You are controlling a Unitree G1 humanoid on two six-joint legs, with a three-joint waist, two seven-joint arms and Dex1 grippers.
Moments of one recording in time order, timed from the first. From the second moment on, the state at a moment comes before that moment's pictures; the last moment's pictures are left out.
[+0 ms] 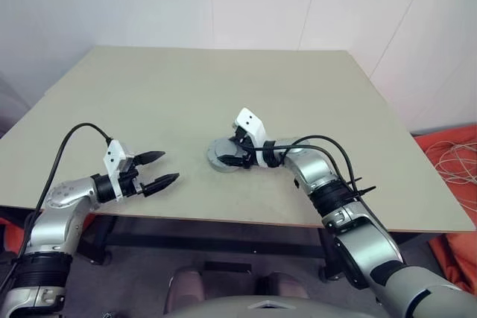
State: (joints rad) left arm -0.11 0.61 0.15 0.11 -0.44 0.20 -1.07; right arm -0.68 -0.18 0.31 0.48 0.03 0.39 0.85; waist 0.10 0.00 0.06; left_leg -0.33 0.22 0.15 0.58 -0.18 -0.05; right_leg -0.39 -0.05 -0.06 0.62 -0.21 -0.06
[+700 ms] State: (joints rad) left arm -0.08 0.64 0.15 0.09 -0.48 0.24 -1.13; right arm -0.71 -0.15 0.29 0.52 0.04 0.41 0.83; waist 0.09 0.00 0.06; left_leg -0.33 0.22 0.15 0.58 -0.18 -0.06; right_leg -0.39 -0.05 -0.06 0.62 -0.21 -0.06
